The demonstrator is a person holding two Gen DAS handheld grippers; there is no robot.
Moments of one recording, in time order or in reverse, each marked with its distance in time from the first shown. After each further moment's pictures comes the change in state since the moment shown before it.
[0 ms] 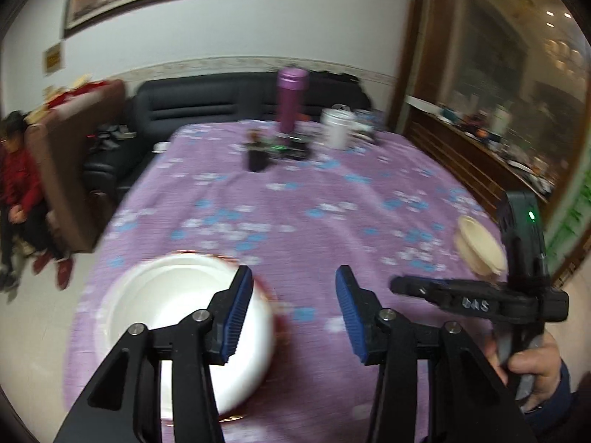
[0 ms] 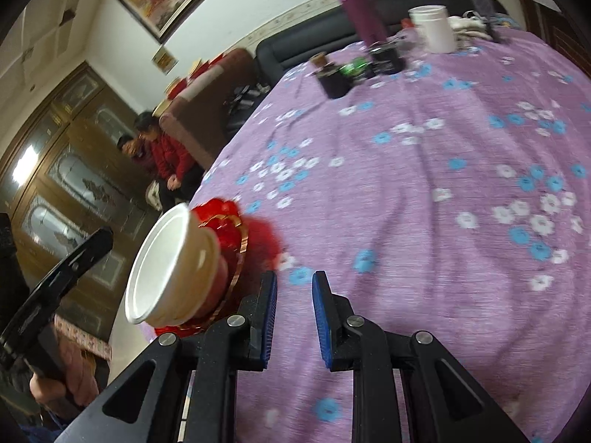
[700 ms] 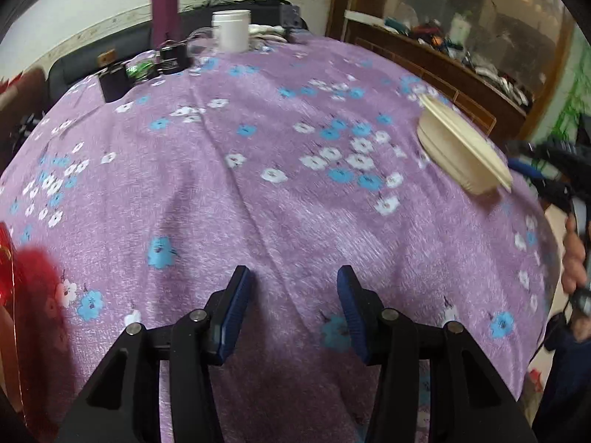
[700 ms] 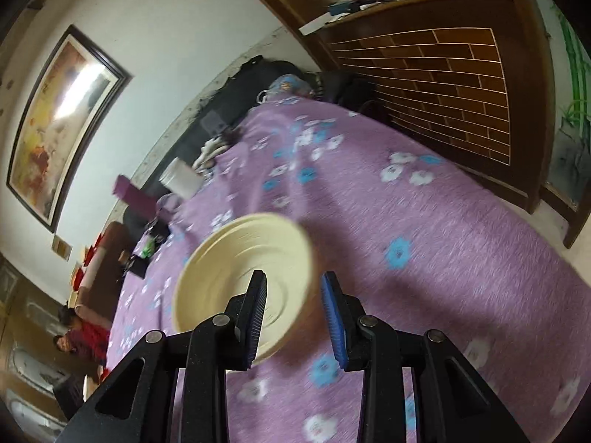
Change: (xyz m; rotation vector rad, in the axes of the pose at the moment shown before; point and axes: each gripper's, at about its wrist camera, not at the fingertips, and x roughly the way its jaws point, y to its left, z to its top) left arm 0.166 -0.127 -0.056 0.170 0.242 -0.130; right arm -0.196 -0.263 -0.048 0.519 -0.439 -0.329
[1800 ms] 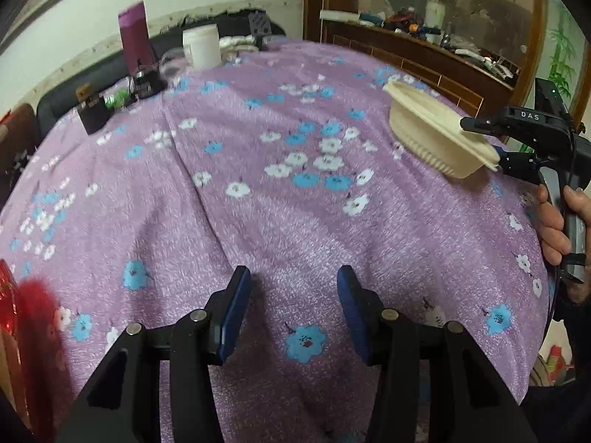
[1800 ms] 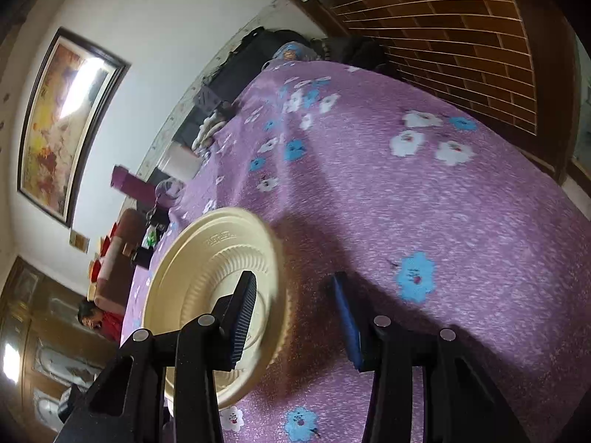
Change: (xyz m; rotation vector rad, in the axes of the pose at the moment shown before) left arm -0.003 -0.028 -0.002 0.106 -0.041 0.013; right arm 0.057 -0.022 0.006 0.021 0.110 0.134
